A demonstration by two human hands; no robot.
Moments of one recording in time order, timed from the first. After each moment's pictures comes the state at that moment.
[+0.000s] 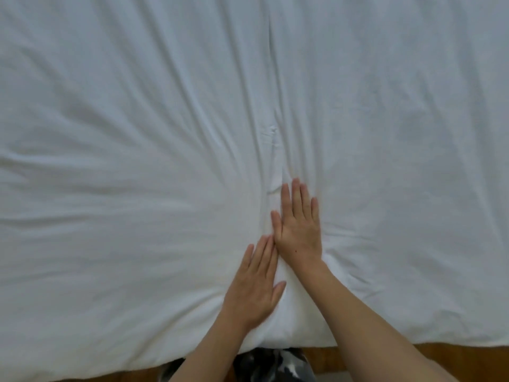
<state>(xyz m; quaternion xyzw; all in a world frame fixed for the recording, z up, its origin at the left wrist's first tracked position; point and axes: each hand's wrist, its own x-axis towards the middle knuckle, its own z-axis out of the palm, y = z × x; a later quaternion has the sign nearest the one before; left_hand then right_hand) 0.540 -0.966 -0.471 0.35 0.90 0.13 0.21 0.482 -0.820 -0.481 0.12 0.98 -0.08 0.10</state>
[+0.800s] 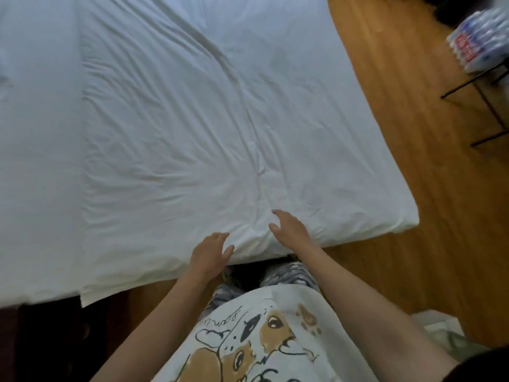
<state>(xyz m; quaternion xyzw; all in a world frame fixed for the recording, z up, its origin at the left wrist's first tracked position) 0.586 -1.136 -0.145 0.21 0.91 0.12 0.32 0.629 -0.908 -0.133 0.24 0.87 -0.34 0.26</state>
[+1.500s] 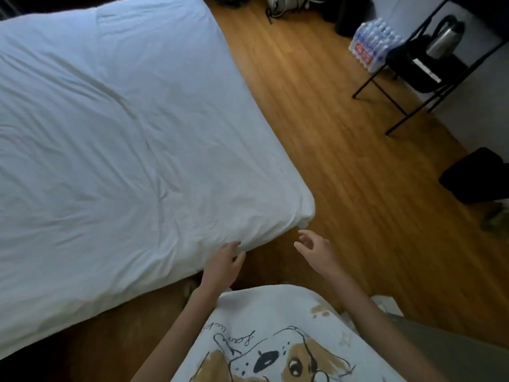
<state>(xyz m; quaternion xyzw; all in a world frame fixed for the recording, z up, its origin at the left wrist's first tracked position) 0.784 -0.802 -0.084 0.22 0.88 0.24 0.34 0.914 -0.585 -0.069 0.39 0.80 -0.45 0.11</state>
